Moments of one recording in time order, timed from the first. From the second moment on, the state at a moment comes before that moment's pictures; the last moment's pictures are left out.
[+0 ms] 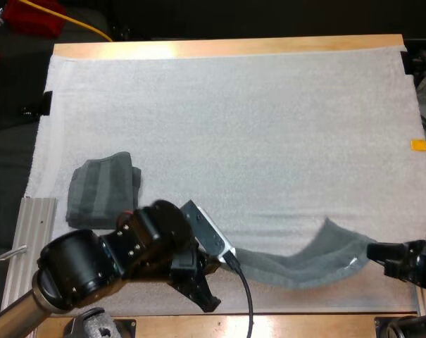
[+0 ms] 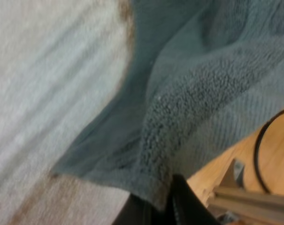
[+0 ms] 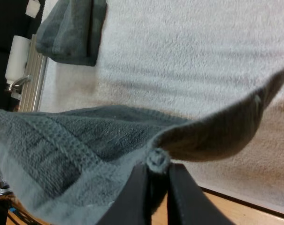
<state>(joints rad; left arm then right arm) -1.00 0.96 -1.28 1.42 0.17 -2.01 0.20 0.62 -1.15 1.55 -0.56 -1.55</state>
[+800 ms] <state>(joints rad) -1.10 1.04 -1.22 1.41 -0.12 -2.09 0.20 0.66 -0.98 1.46 -0.55 -1.48</state>
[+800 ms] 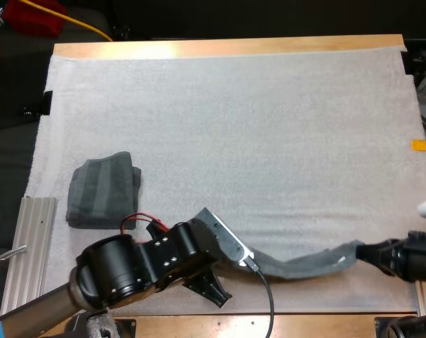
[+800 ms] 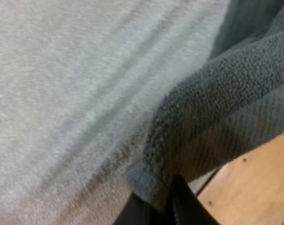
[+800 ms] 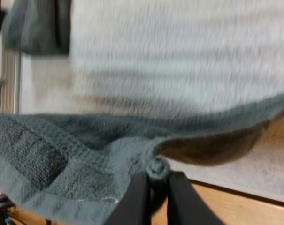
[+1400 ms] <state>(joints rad) -0.68 1.17 -1.07 1.16 0.10 -1.87 0.20 1.02 -0.98 1.09 -0.53 -1.41</state>
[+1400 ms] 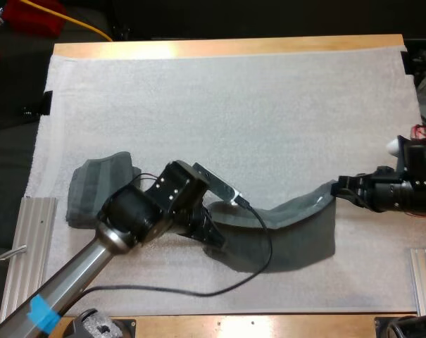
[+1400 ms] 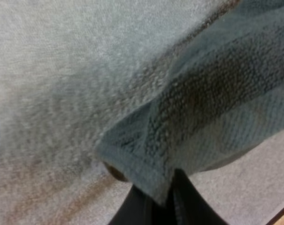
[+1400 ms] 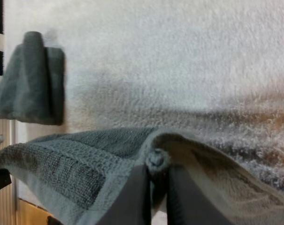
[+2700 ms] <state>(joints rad) -0.13 1.75 -1.07 0.62 0.96 -2.18 0.20 1.58 -0.98 0.46 -0.57 -0.75</state>
